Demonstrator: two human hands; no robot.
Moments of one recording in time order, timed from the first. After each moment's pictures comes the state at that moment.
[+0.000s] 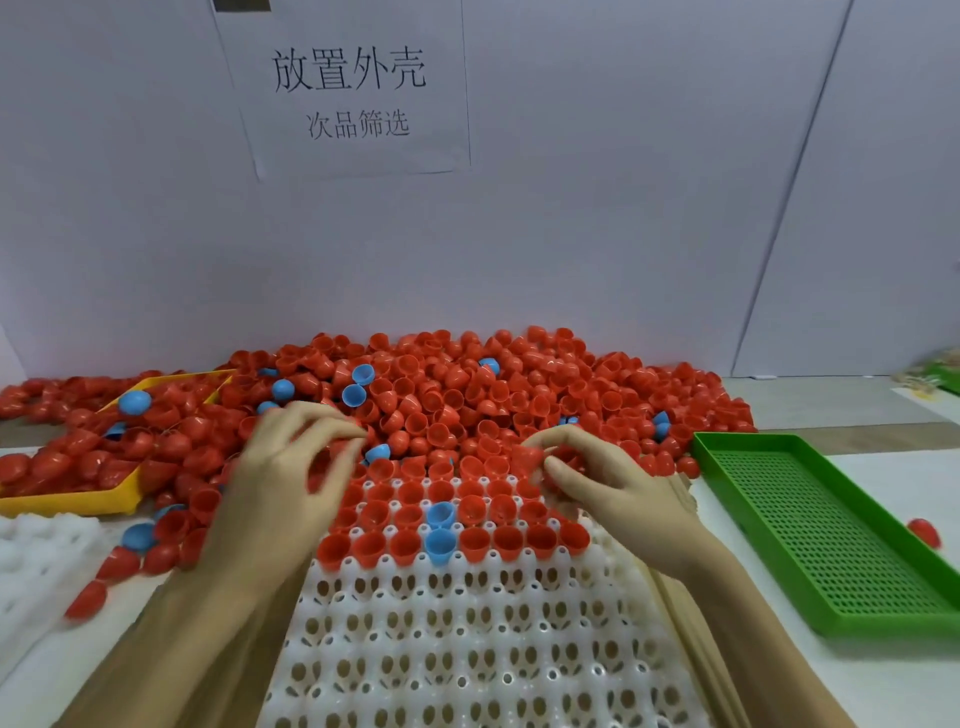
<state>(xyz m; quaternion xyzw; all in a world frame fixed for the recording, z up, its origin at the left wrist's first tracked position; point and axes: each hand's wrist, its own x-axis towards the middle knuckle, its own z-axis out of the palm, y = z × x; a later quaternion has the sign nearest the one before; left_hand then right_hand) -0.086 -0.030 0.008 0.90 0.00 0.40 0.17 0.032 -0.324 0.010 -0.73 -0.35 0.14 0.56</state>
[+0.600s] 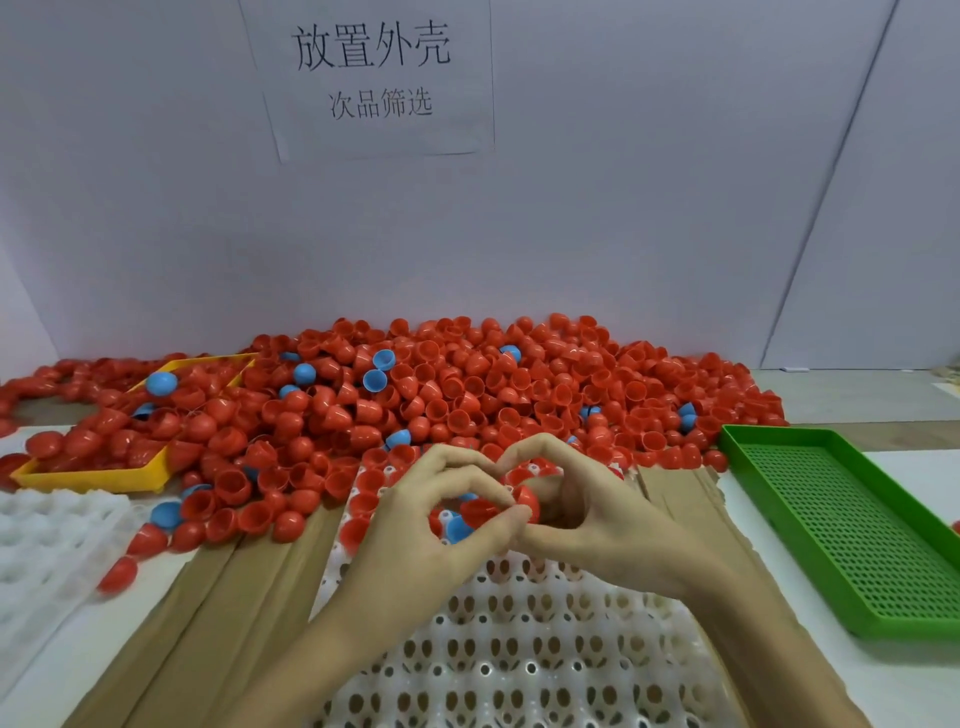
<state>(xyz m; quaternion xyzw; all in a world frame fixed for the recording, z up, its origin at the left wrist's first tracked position) -0.100 -0.117 0.006 0.84 -0.05 0.22 0.50 0.007 -0.298 0.006 -0.67 -0.44 0.23 0.55</state>
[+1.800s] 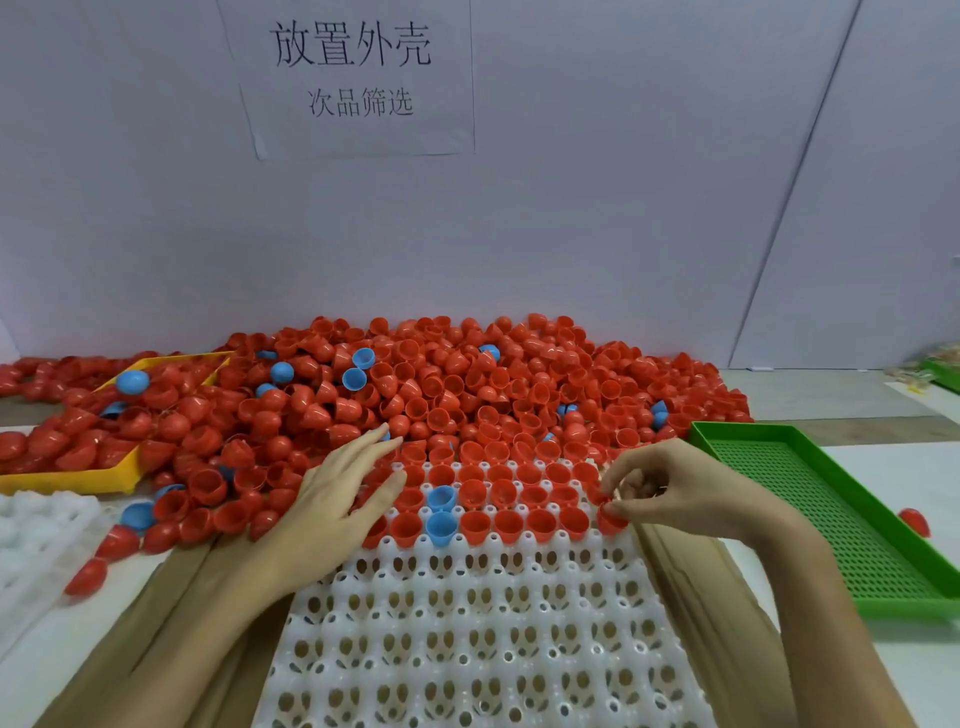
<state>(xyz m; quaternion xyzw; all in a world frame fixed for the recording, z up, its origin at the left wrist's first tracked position) -0.063 -0.025 -0.044 0.94 0.01 0.12 0.31 0.071 -0.386 0.010 -0.88 -0.31 0.14 0.32</state>
